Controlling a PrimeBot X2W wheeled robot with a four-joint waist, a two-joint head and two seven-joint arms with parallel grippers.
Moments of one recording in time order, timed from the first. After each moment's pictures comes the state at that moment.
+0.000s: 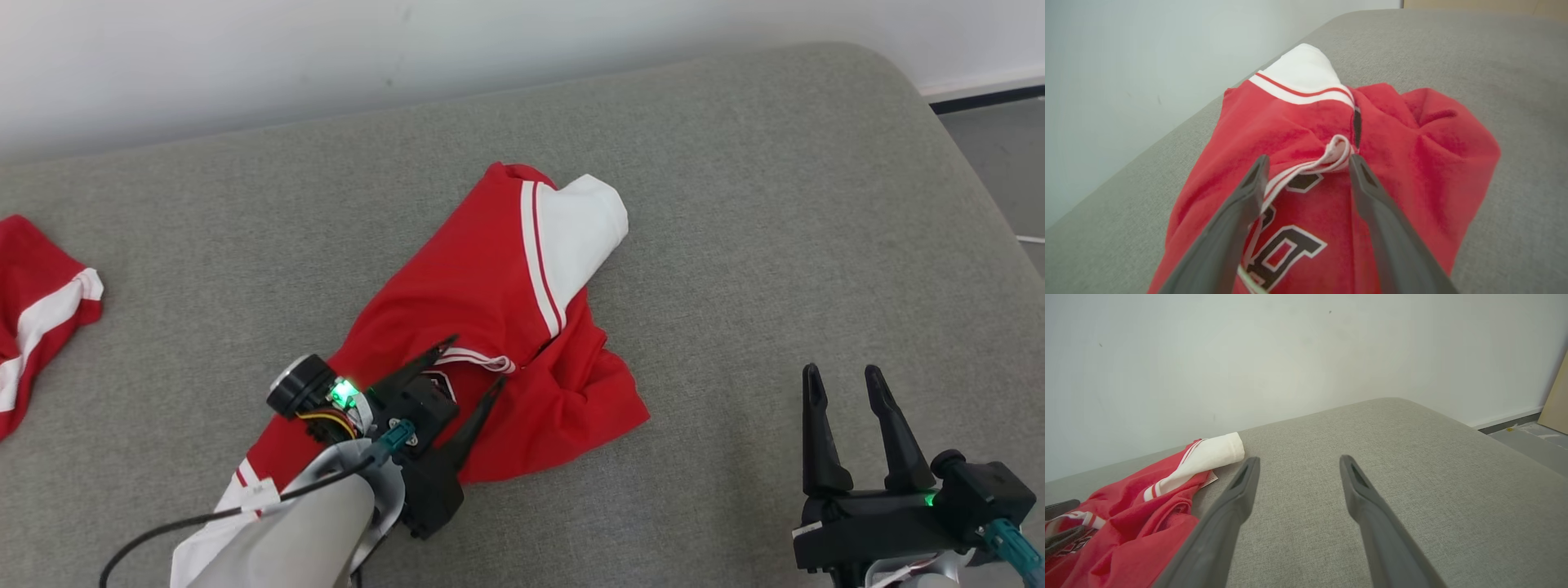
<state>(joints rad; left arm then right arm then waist) -0.67 0.23 -0.78 0.69 -0.23 -0.13 -0.24 -0.09 -0.07 0.00 0.16 0.27 0.13 -0.26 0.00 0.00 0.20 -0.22</state>
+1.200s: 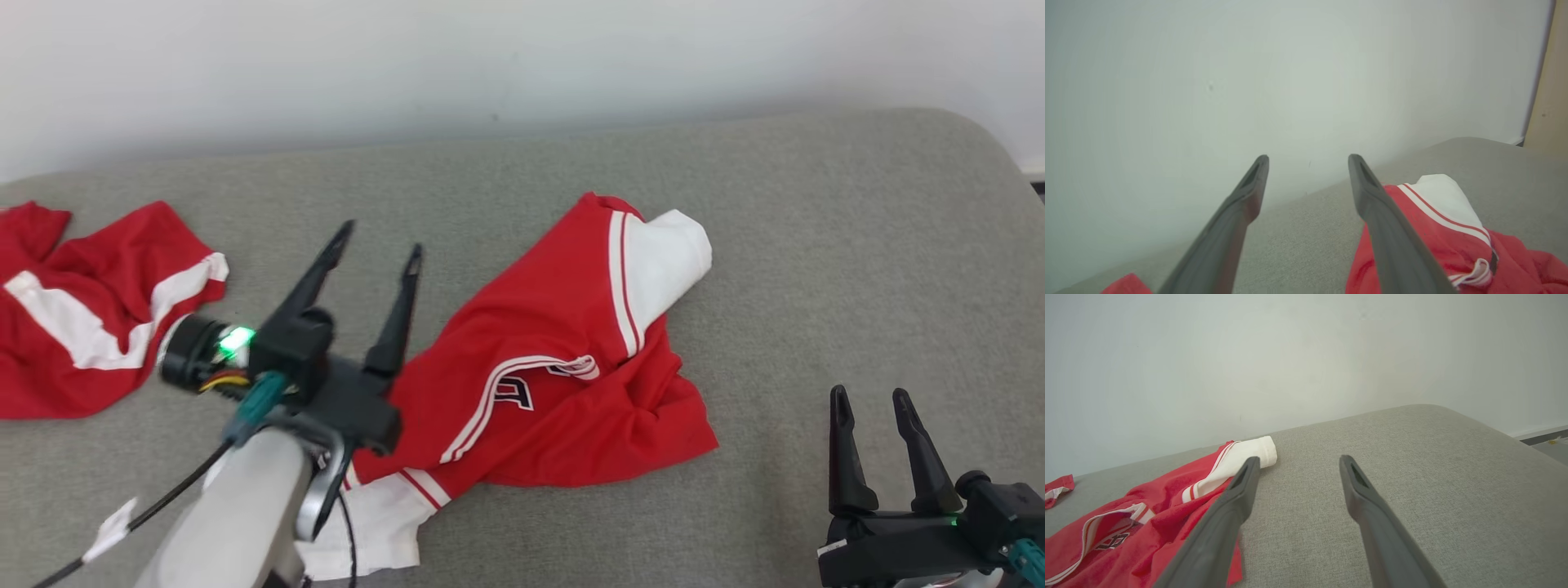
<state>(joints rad) -0.61 0.24 -0.49 0.40 -0.29 -0.02 -0.26 -0.06 -0.08 -0.04 0.17 0.27 0.13 -0.26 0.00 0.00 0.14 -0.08</state>
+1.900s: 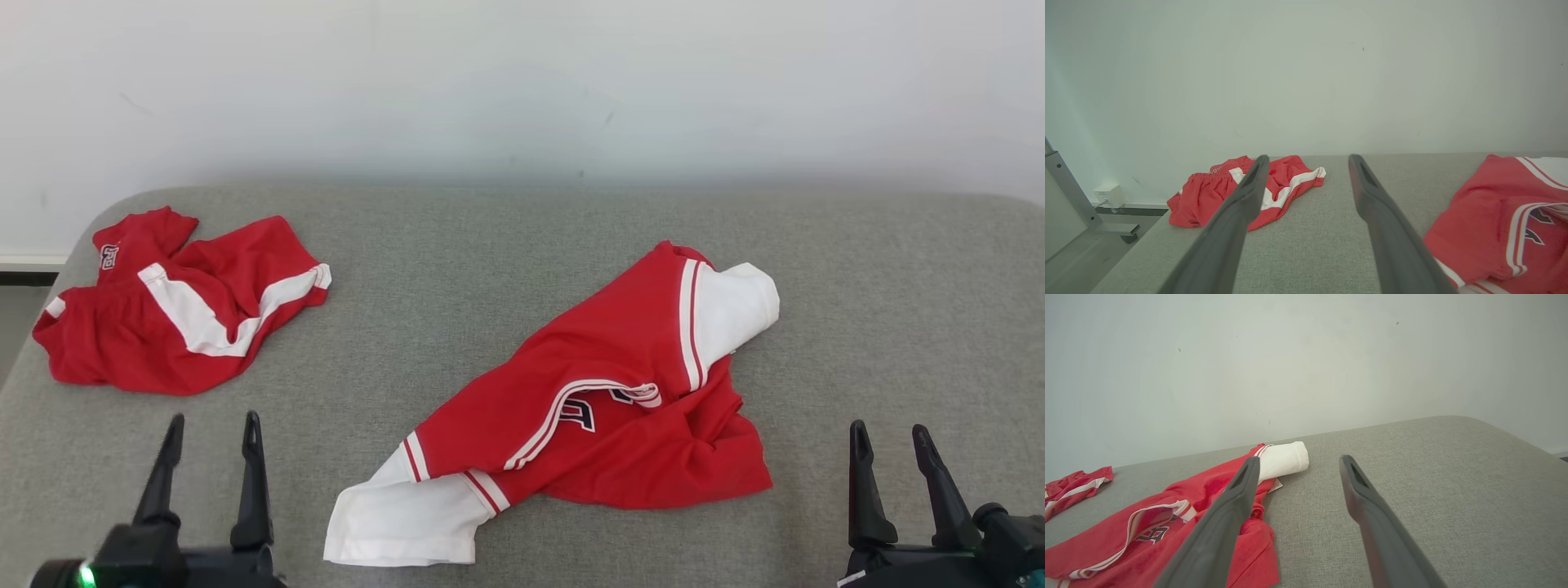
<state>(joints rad) -0.08 0.24 -0.09 0.11 -0.22 0.04 -0.26 0.01 -0.10 -0.07 0.17 0.27 0.13 -0.26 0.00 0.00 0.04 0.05</state>
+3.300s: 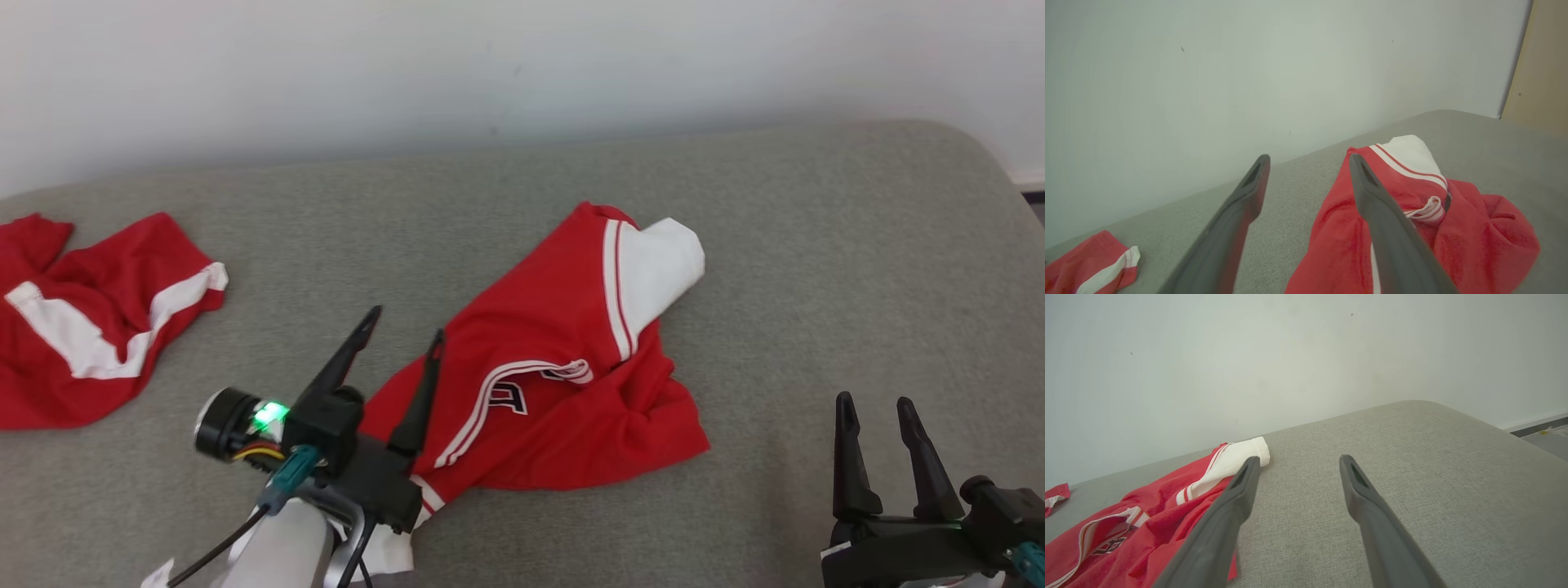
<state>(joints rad) -0.38 0.15 -0.30 0.35 -0.12 -0.13 -0.26 -0.05 -0.08 -0.06 0.19 0.29 0.13 -0.26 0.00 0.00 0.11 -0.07</state>
